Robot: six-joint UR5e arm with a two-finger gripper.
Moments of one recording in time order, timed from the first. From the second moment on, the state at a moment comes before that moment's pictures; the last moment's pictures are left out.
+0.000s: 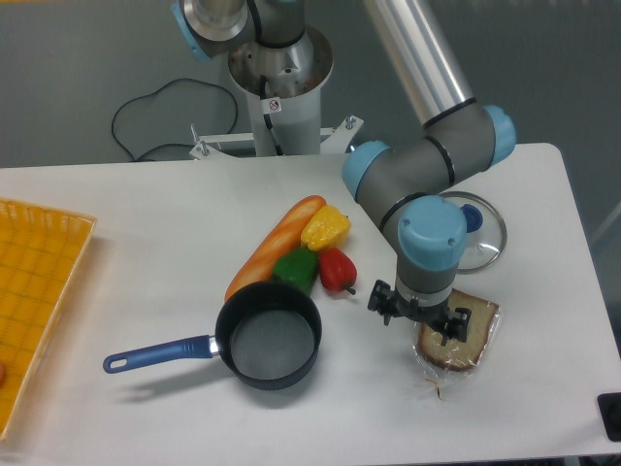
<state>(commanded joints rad) 2.55 -2.20 -1.41 -0.97 1.60 0.88</state>
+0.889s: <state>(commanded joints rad) 2.61 -2.32 -1.28 -0.97 1.48 1.12</state>
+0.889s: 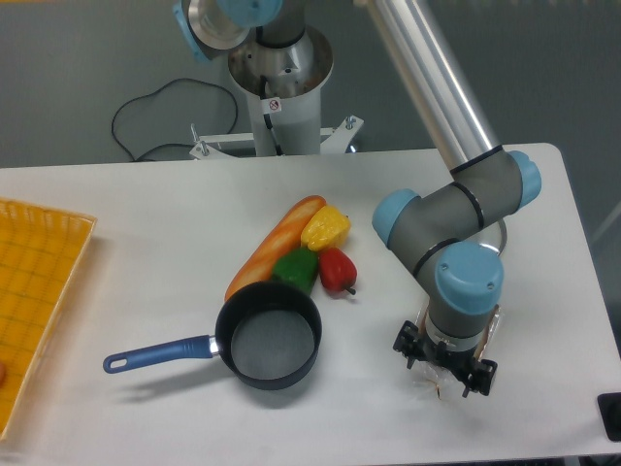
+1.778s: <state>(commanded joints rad) 2.60 -2.33 -1.29 -0.97 1.48 1.17</state>
